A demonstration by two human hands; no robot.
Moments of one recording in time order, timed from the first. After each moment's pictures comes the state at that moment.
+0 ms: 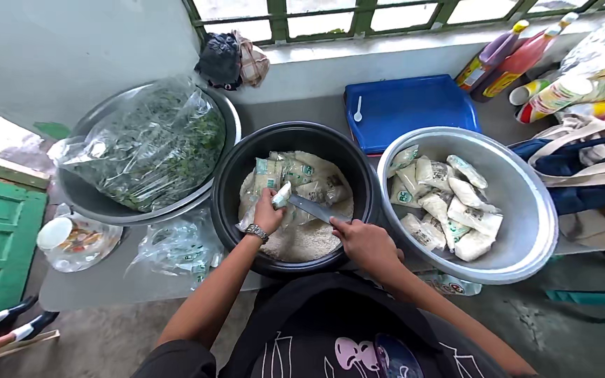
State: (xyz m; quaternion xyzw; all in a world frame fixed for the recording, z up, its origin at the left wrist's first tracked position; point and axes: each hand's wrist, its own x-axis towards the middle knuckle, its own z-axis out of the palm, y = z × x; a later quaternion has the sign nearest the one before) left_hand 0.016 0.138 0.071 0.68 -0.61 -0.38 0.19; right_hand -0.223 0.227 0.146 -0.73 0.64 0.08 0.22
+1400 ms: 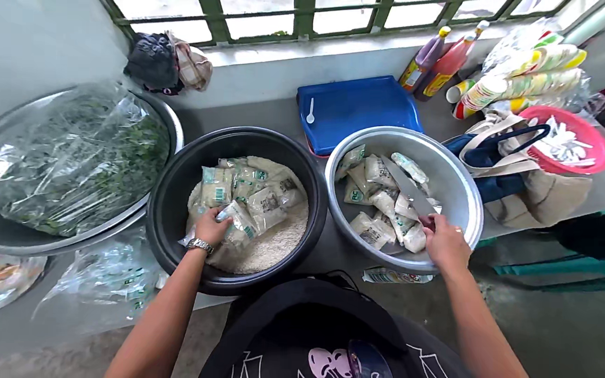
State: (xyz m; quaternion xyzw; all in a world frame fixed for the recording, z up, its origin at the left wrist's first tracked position) left_hand 0.015 0.131 0.056 0.74 -0.56 -0.37 0.08; right_hand -0.506 0.274 0.076 -0.46 0.88 -0.04 0.11
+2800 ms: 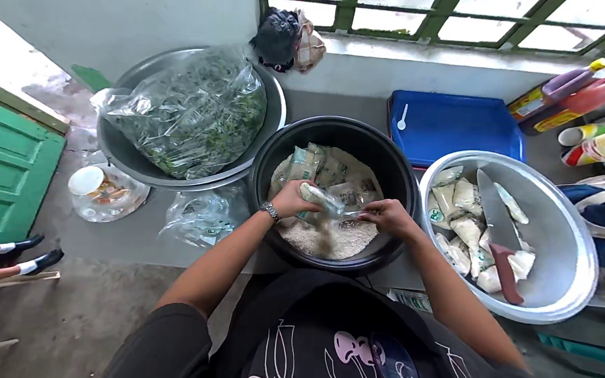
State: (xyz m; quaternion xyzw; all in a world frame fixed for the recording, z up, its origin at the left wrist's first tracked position) left_hand 0.070 0.131 0.085 0.47 -0.66 -0.52 0.28; right_hand -0.234 0.135 0.083 -0.74 0.54 -0.08 0.39
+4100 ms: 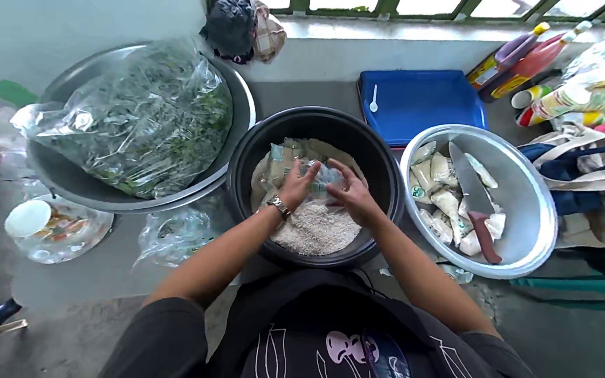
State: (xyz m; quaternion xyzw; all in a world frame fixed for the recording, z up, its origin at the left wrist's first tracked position) left_hand 0.017 0.113 0.109 0.54 -0.49 -0.60 0.34; right_hand -0.154 0.146 0.108 -0.44 0.54 -0.37 0.62
